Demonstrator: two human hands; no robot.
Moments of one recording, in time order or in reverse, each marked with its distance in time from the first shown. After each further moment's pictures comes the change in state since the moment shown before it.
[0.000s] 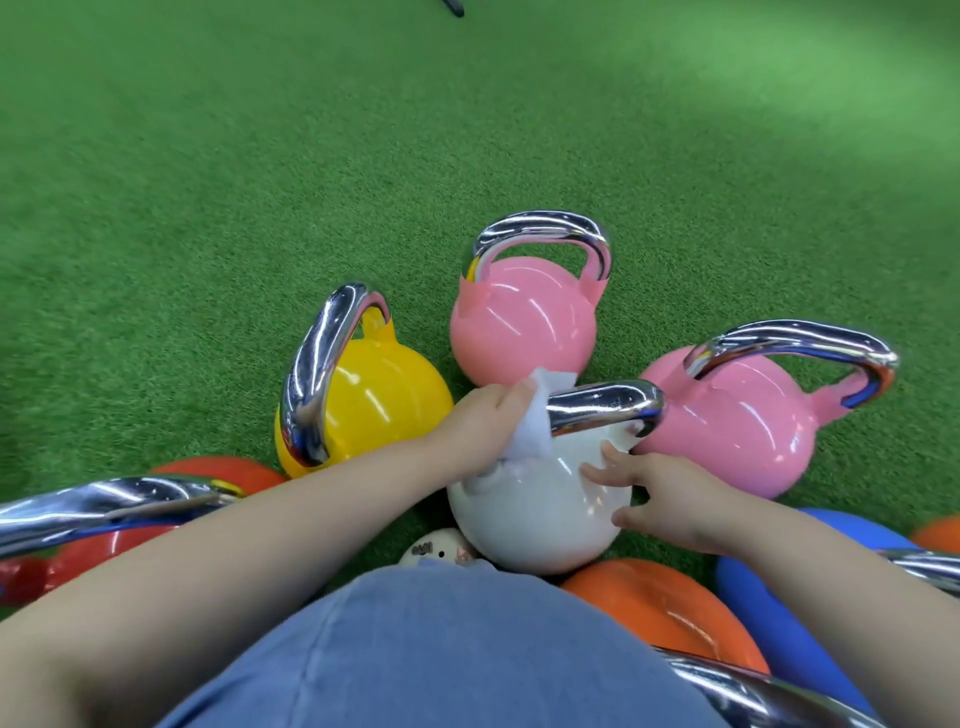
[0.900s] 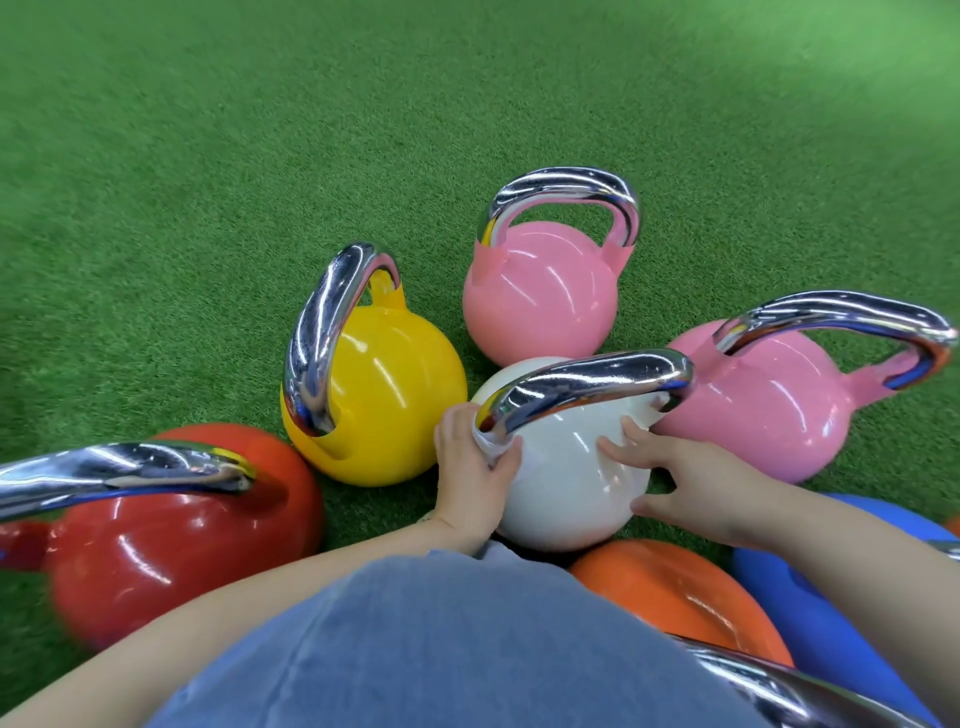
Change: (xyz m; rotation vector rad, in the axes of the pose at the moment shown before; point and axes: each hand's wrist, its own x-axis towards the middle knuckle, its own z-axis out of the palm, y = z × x) left_hand -0.021 -0.090 0.053 -0.085 0.487 0.170; right_hand -0.005 0.000 0.003 0.035 0.006 -0.025
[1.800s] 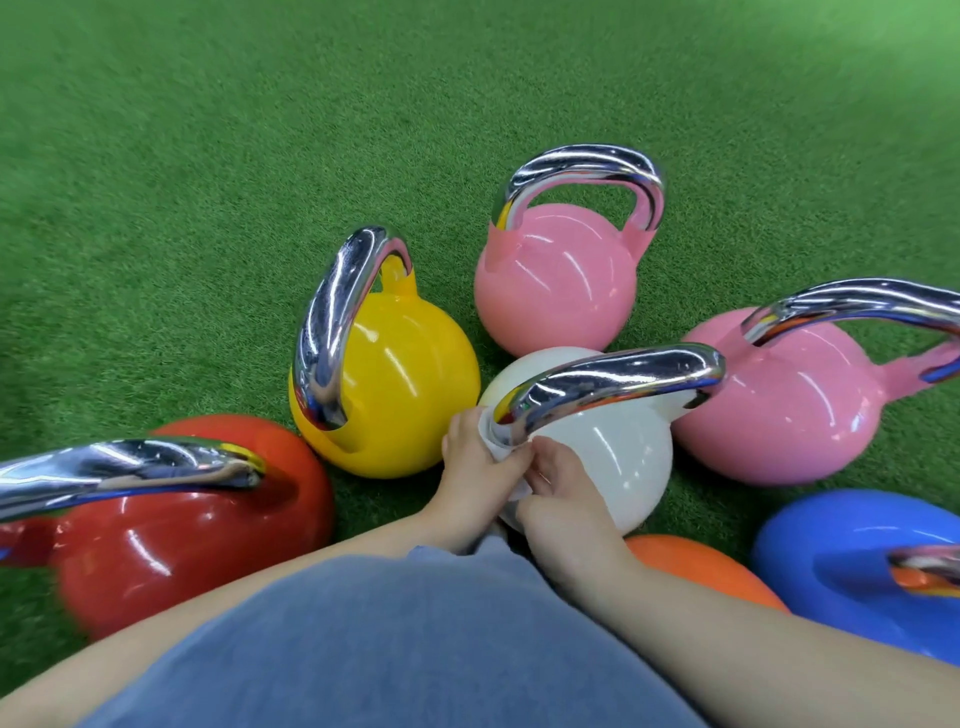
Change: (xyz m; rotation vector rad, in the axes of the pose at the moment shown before) left_hand 0.006 -0.001 -0.018 0.046 -0.257 -0.231; right_hand 0.025 -0.111 0.085 1.139 0.259 0.160
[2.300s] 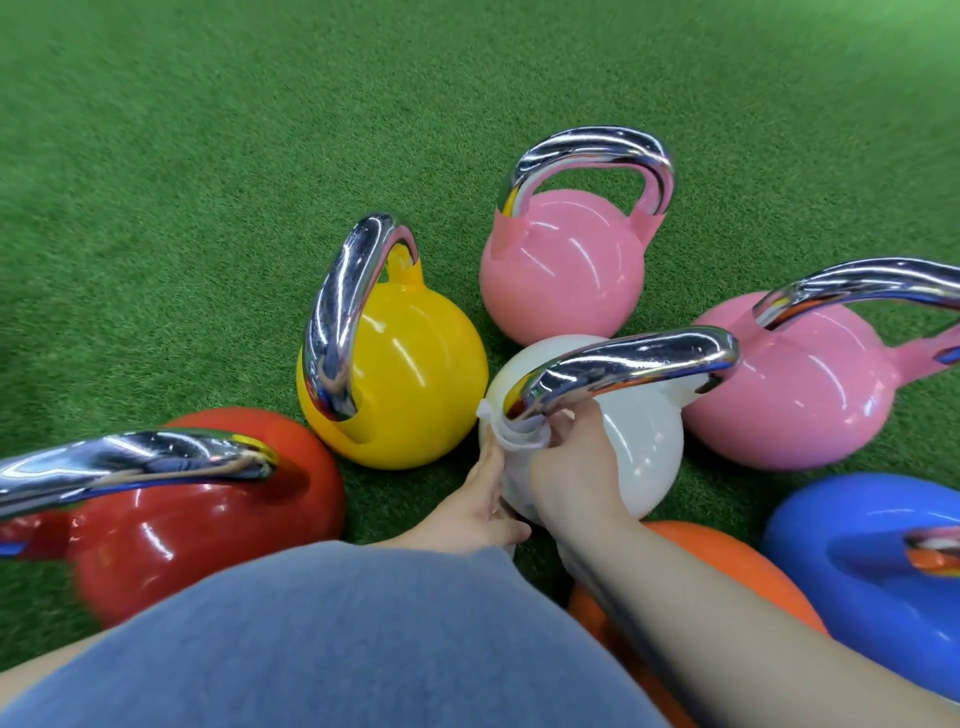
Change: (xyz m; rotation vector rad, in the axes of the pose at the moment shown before) left_hand -0.029 -0.031 -0.024 -0.294 -0.637 -0.060; right_hand 0.008 -0.027 0.002 -0.226 0.213 -0.077
